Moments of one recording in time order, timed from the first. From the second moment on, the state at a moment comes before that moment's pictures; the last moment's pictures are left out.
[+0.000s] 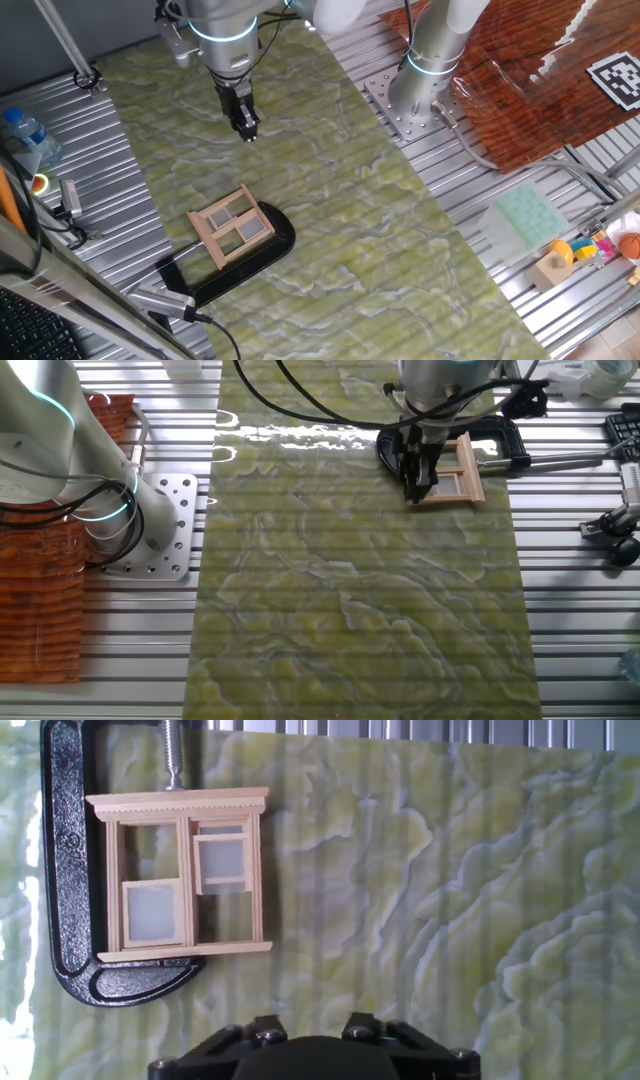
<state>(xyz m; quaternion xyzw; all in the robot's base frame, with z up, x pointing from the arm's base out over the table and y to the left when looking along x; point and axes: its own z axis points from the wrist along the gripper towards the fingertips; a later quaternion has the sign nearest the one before) 0.500 0.001 0.172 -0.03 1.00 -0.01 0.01</state>
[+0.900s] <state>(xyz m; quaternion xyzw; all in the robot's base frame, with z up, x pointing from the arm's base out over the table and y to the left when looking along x) 0.520 0.026 0.187 -0.09 1.00 -0.01 0.01</state>
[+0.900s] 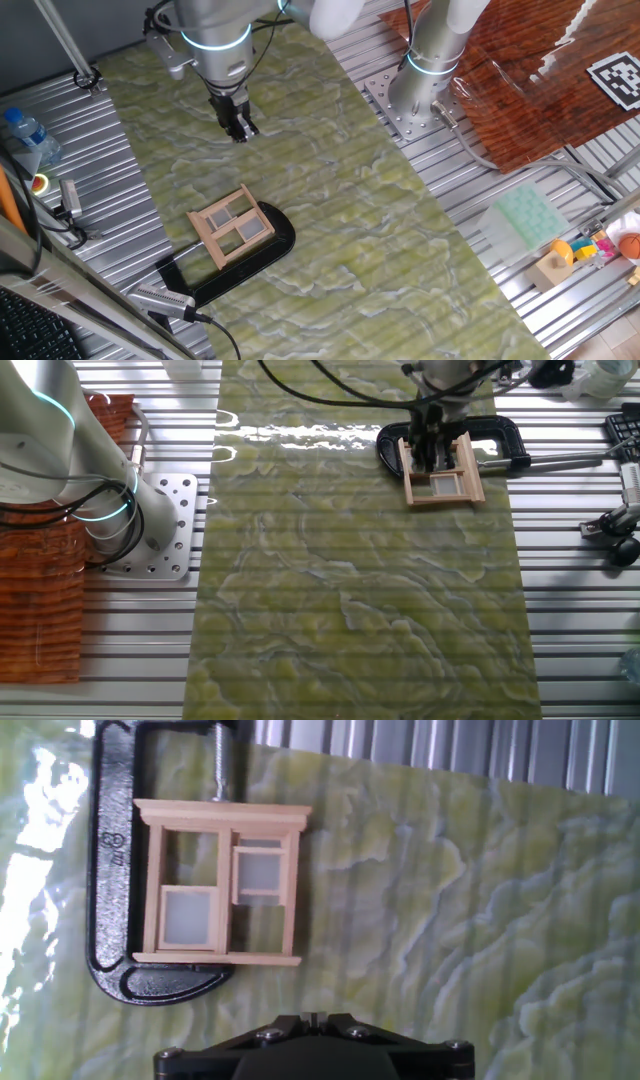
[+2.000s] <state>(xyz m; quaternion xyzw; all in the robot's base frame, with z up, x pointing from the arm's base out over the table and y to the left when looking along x) 0.552 0.077 0.184 -0.22 0.97 -0.01 0.01</state>
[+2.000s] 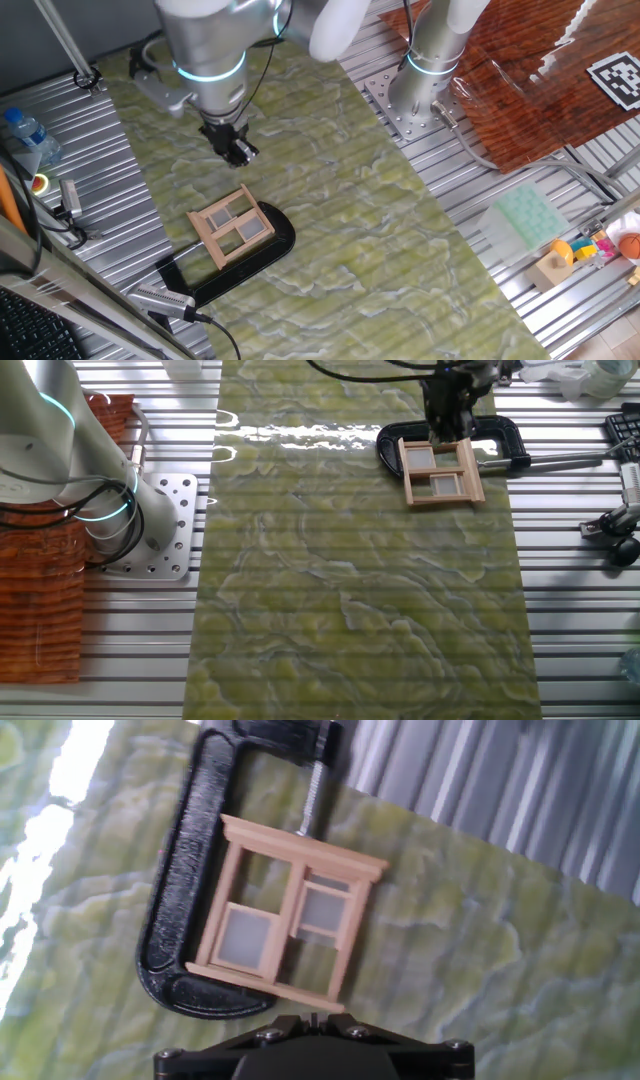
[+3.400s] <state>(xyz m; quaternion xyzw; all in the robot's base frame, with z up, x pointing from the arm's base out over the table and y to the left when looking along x) 0.591 0.125 0.141 -0.45 0.90 -0.01 0.01</state>
